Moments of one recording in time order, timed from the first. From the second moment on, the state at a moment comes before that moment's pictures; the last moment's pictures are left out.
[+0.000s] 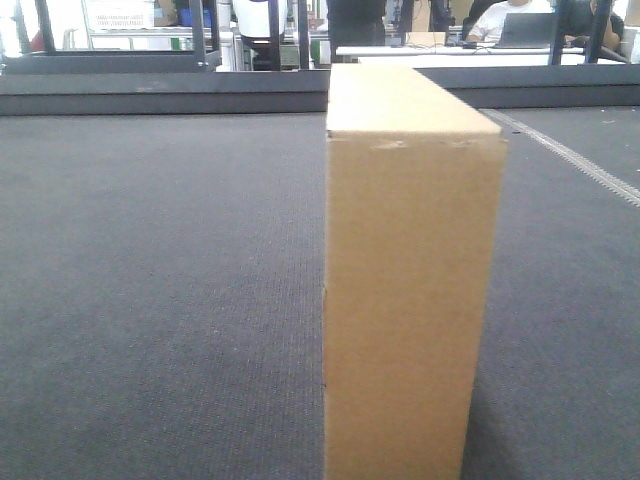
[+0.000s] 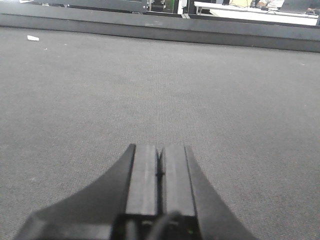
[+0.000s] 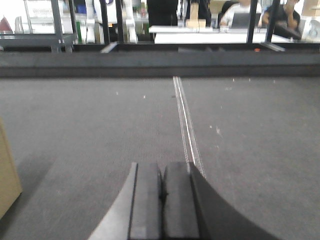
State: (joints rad) left arm -0.05 -0.01 0.03 -0.09 0.11 0.02; right arm -0.02 0.03 -0.23 0.01 0.31 0.06
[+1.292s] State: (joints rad) left arm -0.05 -0.01 0.03 -0.09 0.11 0.02; right arm 0.49 1.19 -1.26 -0.20 1.12 0.63
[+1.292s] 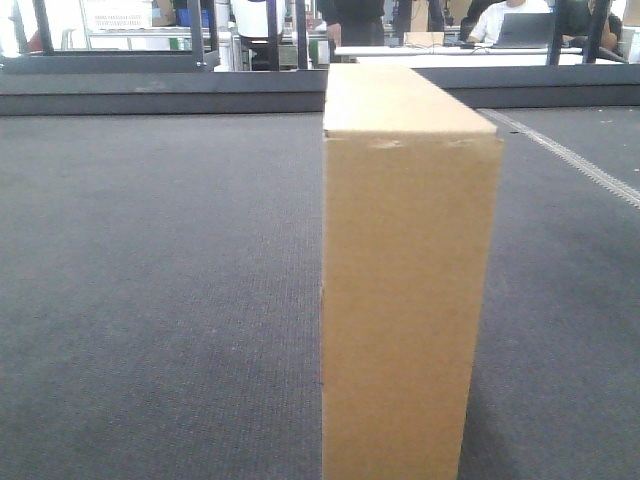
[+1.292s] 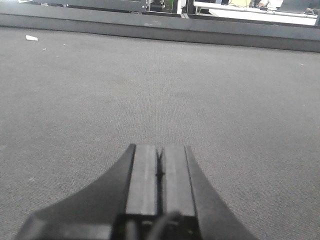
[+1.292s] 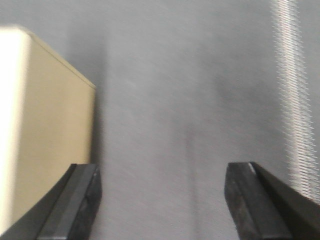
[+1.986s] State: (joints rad) left arm -0.05 -0.01 0.03 -0.09 0.11 0.02; right arm 0.78 1.56 -1.53 -0.29 1.13 0.88
